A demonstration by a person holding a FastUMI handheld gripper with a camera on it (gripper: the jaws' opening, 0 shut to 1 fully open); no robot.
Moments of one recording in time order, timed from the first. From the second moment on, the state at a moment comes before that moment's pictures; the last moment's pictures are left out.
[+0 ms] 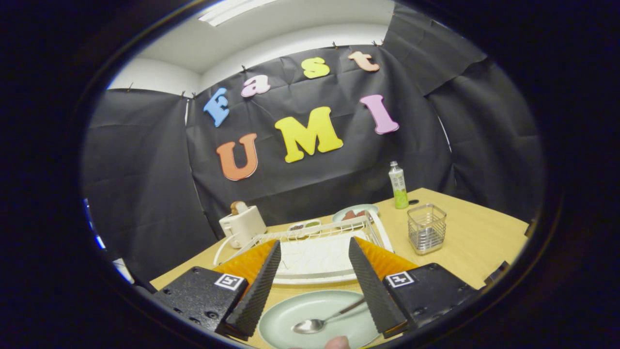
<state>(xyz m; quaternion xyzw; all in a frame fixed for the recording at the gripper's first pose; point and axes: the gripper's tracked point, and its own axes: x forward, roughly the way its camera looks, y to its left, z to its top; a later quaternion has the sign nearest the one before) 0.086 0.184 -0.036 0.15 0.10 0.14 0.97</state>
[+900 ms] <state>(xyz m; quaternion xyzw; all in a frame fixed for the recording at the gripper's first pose) 0.030 0.117 0.030 0.03 0.00 0.10 0.99</state>
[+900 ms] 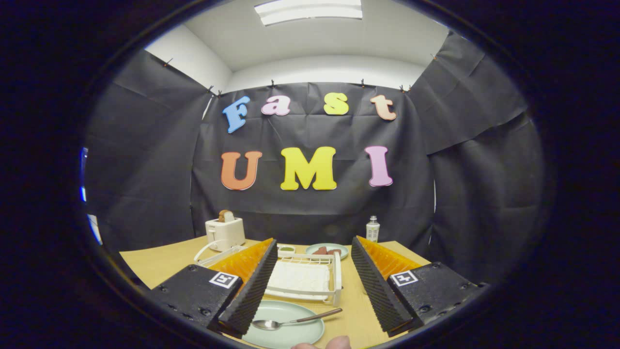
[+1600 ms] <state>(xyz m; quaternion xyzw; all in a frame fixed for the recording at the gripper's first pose) 0.007 0.109 0.022 0.04 -0.03 0.09 1.00</state>
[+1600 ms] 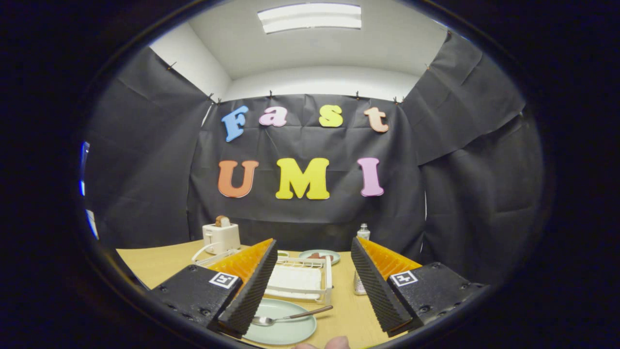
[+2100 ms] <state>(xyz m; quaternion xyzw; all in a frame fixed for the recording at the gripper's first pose) 0.009 0.107 0.019 0.04 -0.03 0.08 1.00</state>
